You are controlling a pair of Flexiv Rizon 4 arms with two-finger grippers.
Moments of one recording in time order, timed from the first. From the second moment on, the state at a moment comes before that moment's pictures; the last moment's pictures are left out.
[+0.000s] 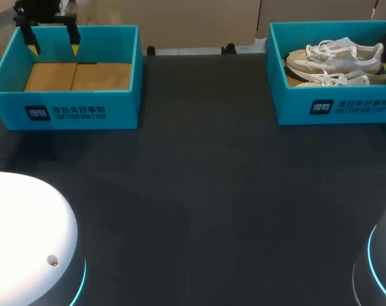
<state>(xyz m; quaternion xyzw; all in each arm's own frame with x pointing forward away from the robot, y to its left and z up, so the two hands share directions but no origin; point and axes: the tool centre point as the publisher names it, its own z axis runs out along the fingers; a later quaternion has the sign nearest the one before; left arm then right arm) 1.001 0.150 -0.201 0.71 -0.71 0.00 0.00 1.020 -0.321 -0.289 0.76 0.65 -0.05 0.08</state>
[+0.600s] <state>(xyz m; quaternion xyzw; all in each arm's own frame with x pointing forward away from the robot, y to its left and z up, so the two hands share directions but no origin) 1.001 0.150 -0.201 0.71 -0.71 0.00 0.00 1.028 -0.335 -0.333 0.75 0.65 -0.05 0.08</state>
